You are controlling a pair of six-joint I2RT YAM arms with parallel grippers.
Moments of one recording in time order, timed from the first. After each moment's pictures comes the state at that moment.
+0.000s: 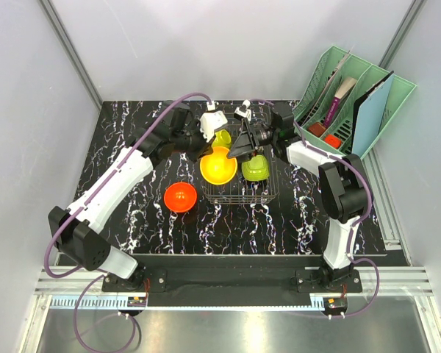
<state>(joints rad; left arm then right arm) -0.54 1.47 1.49 -0.69 0.39 0.42 0.38 1.95 1.33 0.54 -1.49 1.10</state>
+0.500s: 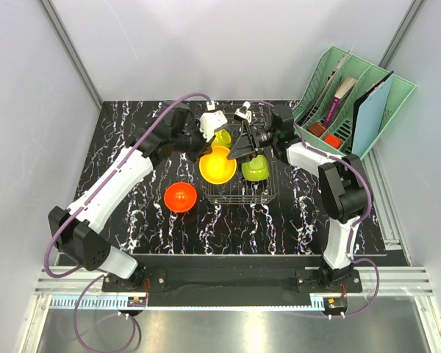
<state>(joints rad) -0.54 1.47 1.49 -0.69 0.37 0.42 0.38 1.95 1.31 0.56 -1.49 1.11</state>
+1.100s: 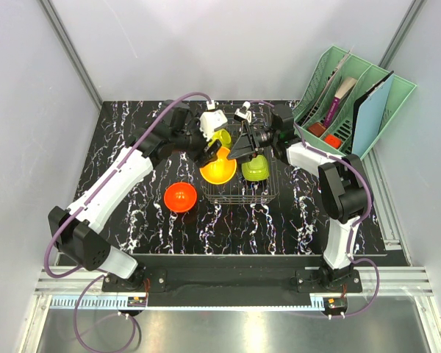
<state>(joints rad) -0.54 1.47 1.49 -0.68 0.37 0.42 0.38 1.95 1.31 0.56 -1.49 1.10</state>
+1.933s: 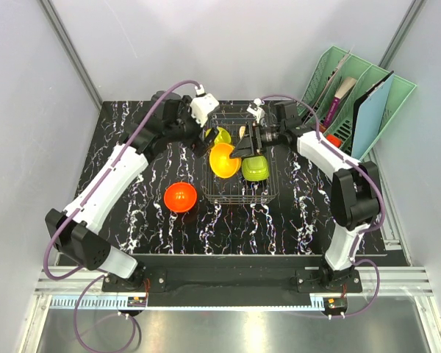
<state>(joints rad) -0.50 1.47 1.55 -0.63 0.27 0.36 0.33 1.86 1.45 -0.26 -1.14 0.37</state>
